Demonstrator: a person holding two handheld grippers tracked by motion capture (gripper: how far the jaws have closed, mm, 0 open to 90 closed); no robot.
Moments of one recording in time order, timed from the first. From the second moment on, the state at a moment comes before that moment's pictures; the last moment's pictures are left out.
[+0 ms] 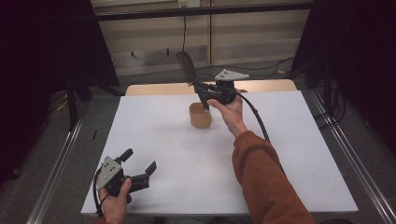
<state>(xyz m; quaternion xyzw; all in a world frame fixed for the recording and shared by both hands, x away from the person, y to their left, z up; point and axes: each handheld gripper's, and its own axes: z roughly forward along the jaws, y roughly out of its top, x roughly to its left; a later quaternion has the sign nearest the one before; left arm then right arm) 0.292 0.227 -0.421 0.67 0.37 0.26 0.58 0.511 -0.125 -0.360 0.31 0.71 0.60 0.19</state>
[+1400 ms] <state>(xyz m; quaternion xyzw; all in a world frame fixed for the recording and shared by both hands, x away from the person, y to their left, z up) 0.292 0.228 -0.421 0.67 0.37 0.26 0.58 0.525 -0.108 -0.391 0.31 0.73 0.58 0.20</state>
